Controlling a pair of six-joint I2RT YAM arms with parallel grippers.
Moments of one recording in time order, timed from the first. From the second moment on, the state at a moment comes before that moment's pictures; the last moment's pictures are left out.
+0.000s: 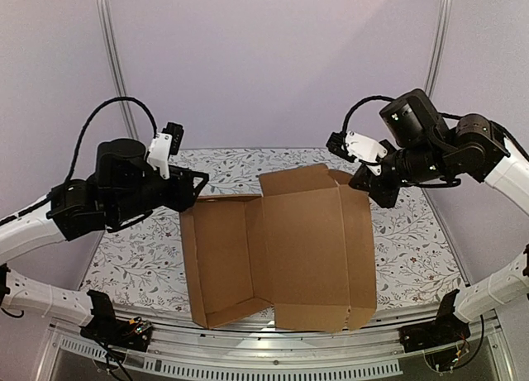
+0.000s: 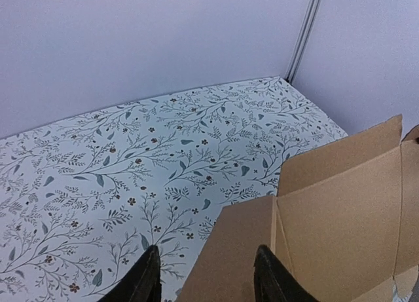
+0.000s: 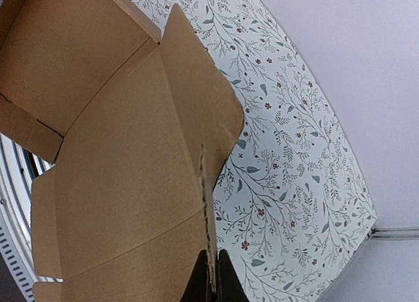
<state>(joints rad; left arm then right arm) -0.96 1.01 0.98 -0.34 -0.40 -0.31 0.95 1.29 1.54 -1.07 0.19 -0.26</state>
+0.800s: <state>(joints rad) -0.96 0.92 0.96 -0.41 -0.42 -0.30 1.02 1.53 1.97 -1.24 0.46 -0.95</state>
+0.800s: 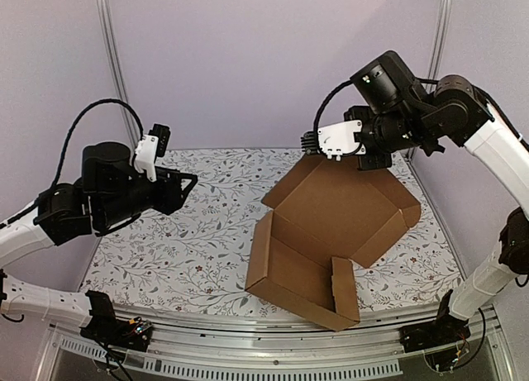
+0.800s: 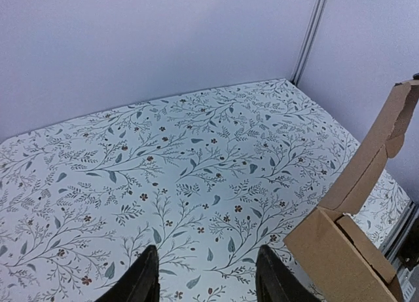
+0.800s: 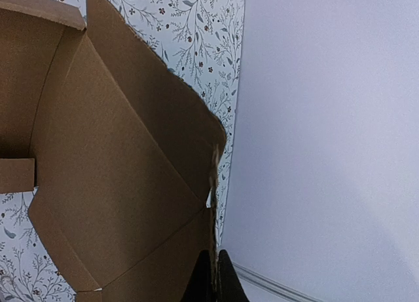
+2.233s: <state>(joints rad) -0.96 0.93 0.88 -0.40 -0.39 -0.36 1.20 1.94 2.12 -1.16 0.83 -1.13</state>
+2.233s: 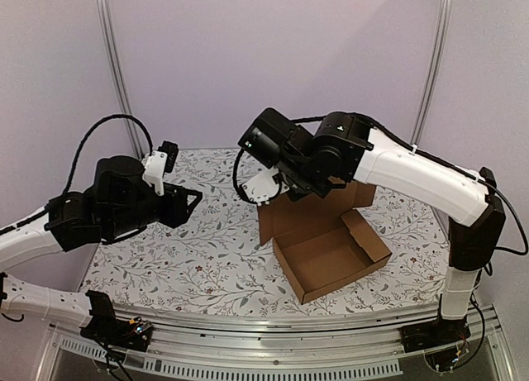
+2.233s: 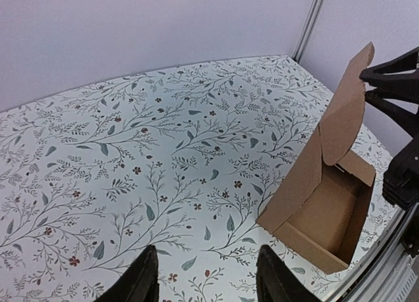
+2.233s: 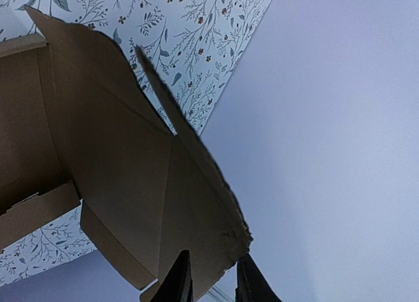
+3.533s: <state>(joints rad) -0.96 0.94 0.82 -0.36 -0.33 -0.39 0.88 1.23 1.39 -1.08 0.59 -0.06</state>
